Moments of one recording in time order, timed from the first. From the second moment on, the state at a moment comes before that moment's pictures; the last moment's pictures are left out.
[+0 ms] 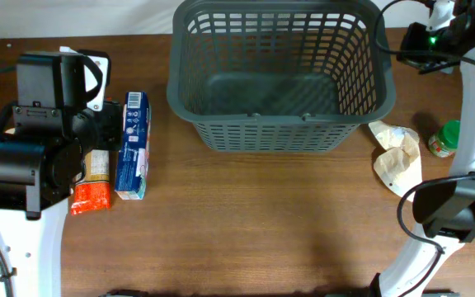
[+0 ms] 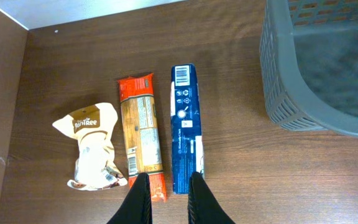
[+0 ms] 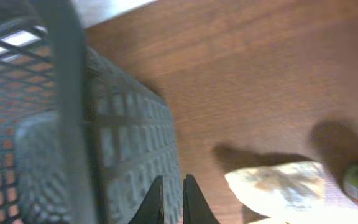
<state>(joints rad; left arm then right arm) -0.11 1.38 1.92 -1.41 -0.19 0.06 -0.21 2.06 2.32 -1.31 -0.26 0.13</state>
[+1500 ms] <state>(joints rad) -0.07 1.52 1.88 -1.43 -0.20 0.05 -0.54 1.77 2.32 -1.33 -0.59 0.14</state>
